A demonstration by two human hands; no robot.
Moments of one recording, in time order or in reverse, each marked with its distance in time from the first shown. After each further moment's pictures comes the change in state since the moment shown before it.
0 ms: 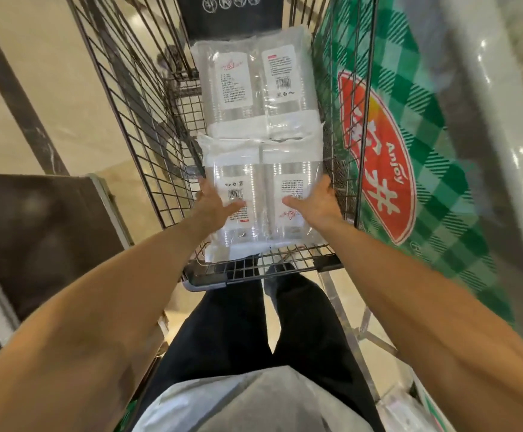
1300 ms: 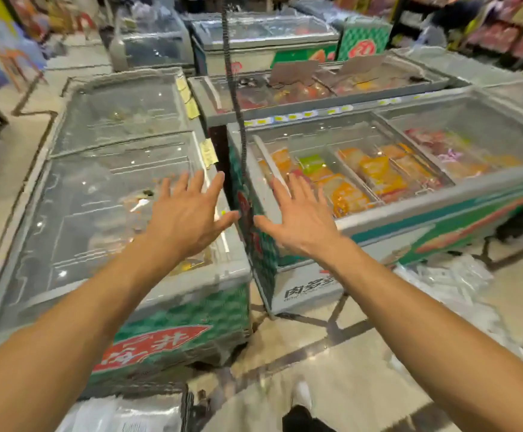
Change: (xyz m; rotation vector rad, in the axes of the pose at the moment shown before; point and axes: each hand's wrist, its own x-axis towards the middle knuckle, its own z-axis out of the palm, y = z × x) left_hand -0.590 0.308 0.185 1.466 0.268 2.042; right_hand -0.572 0.268 -0.222 0.136 1.133 0.480
